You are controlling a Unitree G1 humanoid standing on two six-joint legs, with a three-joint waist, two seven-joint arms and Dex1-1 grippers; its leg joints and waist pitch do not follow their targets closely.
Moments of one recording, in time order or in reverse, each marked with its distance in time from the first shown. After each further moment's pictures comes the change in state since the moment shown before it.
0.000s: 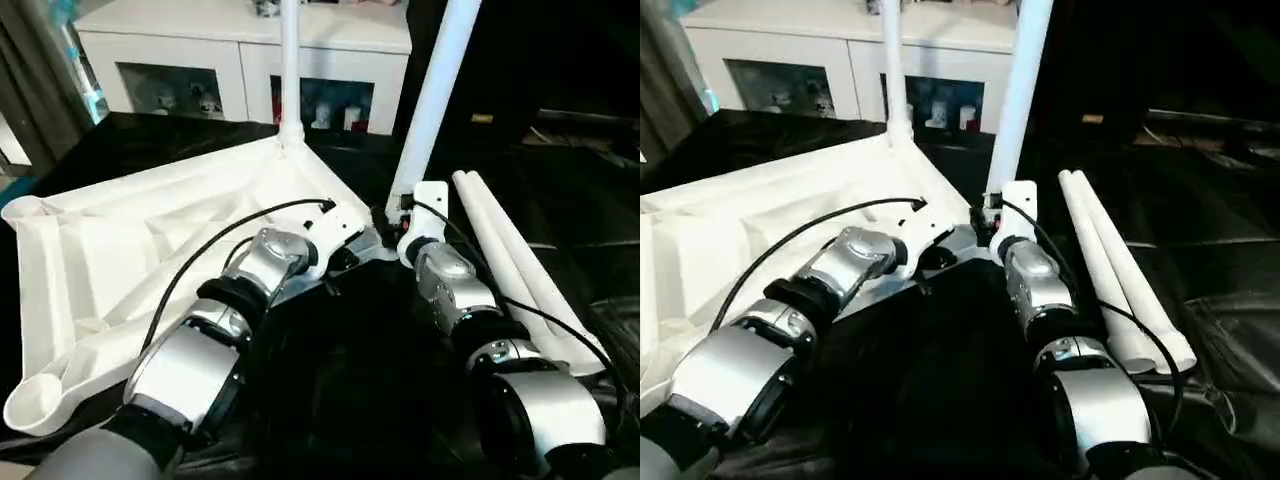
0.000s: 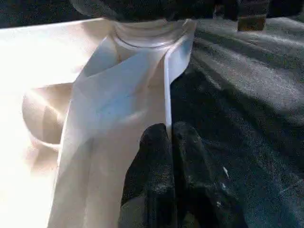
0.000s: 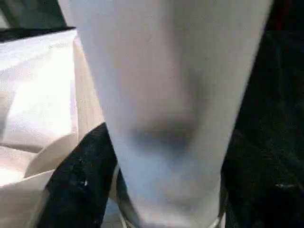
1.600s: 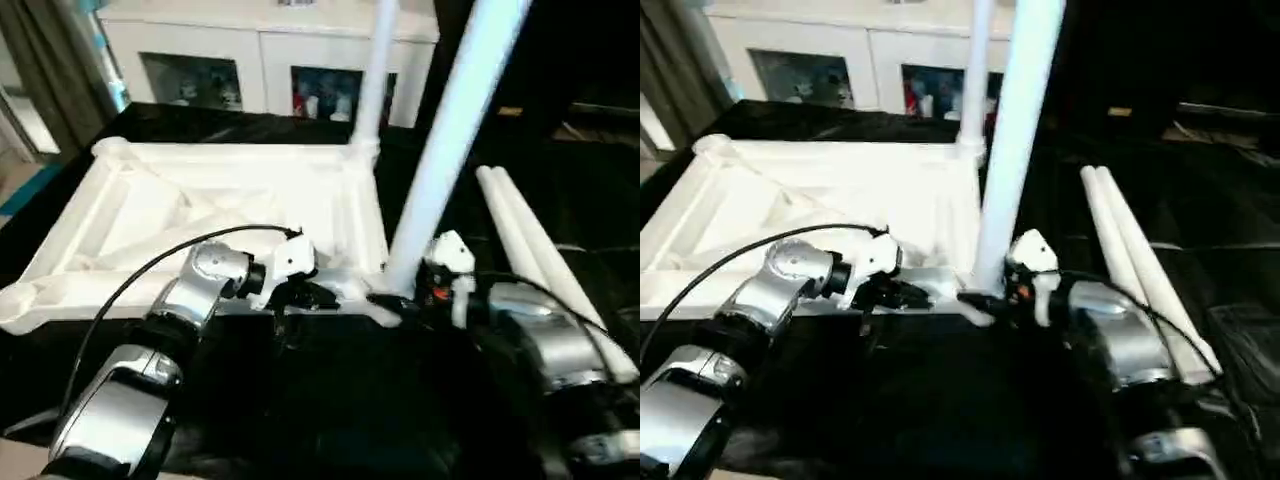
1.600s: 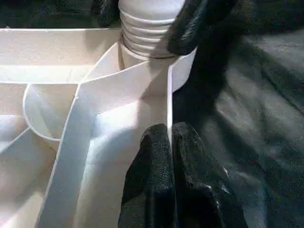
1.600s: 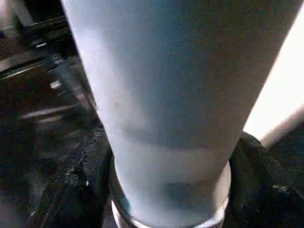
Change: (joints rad) left arm 0.258 0.203 -0.006 -0.335 -0.083 -0.191 -0.513; right arm 0.414 -0.303 0.228 -0.691 0.047 0.251 0.722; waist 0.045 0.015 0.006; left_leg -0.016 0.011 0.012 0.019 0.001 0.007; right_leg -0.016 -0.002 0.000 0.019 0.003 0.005
